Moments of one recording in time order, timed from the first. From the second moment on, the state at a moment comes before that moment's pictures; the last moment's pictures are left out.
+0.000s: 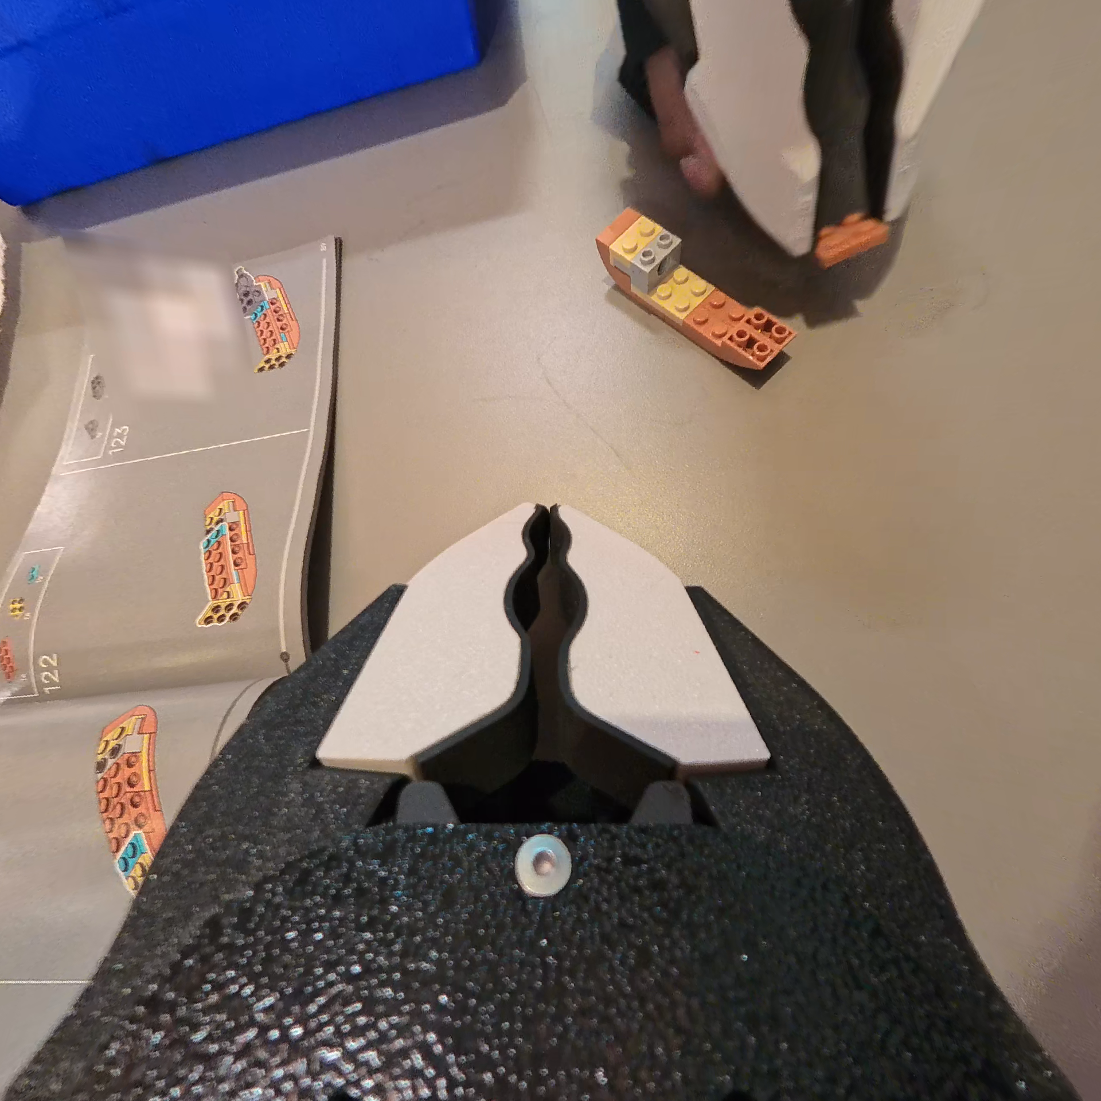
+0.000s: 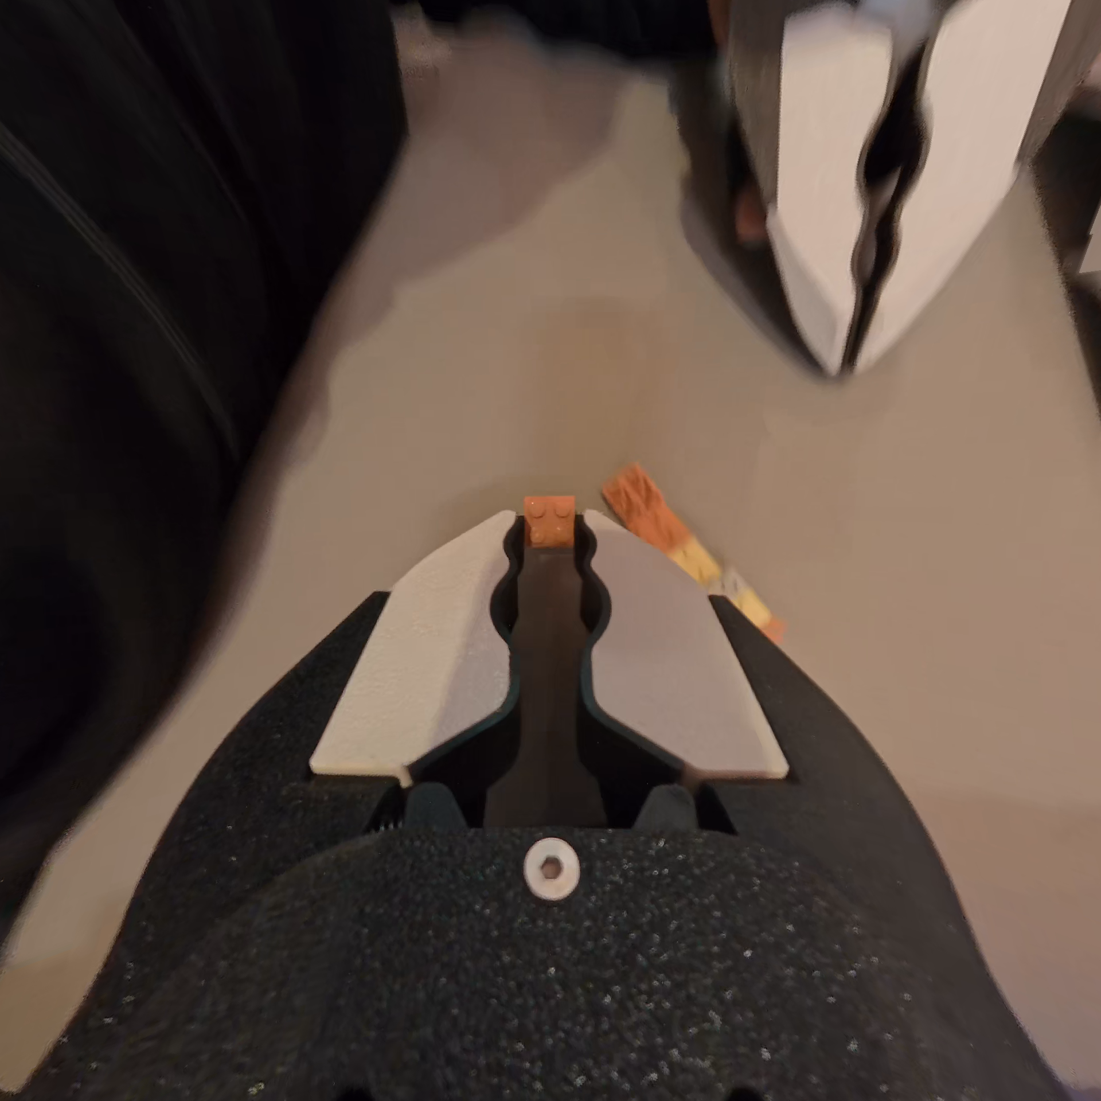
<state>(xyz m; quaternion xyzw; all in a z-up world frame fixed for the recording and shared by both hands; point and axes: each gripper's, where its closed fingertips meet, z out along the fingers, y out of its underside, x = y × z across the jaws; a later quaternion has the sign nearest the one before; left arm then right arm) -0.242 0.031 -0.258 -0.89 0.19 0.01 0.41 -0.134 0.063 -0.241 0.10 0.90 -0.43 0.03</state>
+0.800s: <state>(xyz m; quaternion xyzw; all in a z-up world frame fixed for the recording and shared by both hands) -0.243 0.031 -0.258 -0.90 0.18 0.00 0.41 -0.182 0.009 -0.249 0.26 0.89 -0.37 -0.06</state>
